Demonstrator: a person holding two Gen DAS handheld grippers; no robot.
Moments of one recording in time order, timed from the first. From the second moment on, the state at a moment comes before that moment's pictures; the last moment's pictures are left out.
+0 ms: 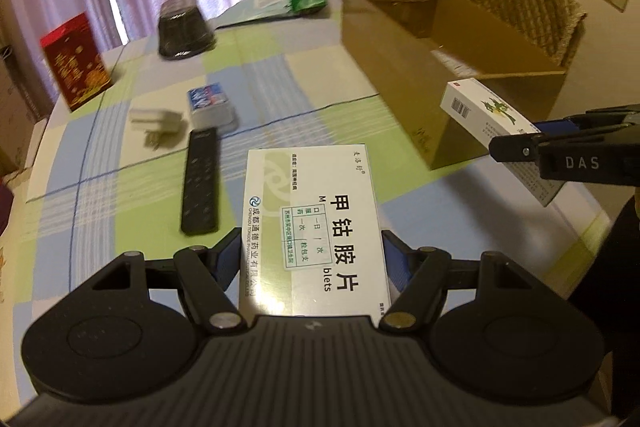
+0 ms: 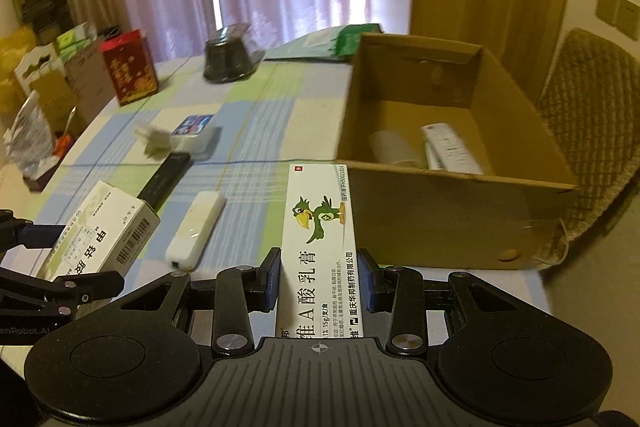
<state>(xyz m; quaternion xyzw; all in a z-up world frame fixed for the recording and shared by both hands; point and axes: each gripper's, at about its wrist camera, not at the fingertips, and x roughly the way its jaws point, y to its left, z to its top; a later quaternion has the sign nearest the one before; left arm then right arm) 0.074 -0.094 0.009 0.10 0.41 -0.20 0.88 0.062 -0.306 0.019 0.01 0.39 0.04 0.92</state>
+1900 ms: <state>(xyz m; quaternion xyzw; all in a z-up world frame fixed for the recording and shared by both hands) 0.220 -0.288 0.035 0.09 0.35 -0.29 0.89 0.171 -0.457 0.028 0.06 0.35 -0.05 0.93</state>
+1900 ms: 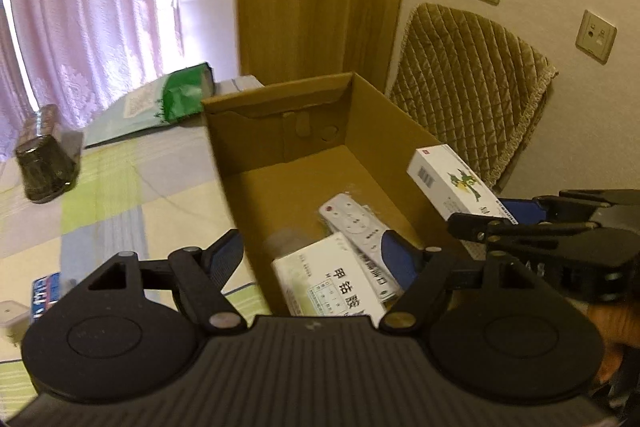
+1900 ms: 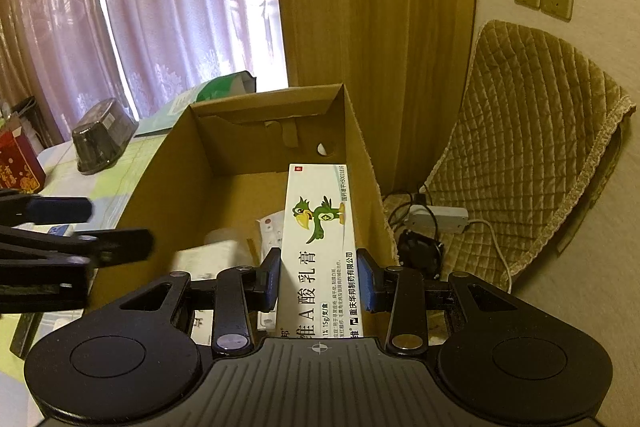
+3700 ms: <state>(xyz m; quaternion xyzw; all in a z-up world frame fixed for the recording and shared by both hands) 0.159 -0.167 0.005 0.04 0.40 -0.22 0.89 0.128 -0.416 0.036 -0.02 0.33 -0.06 0.94</state>
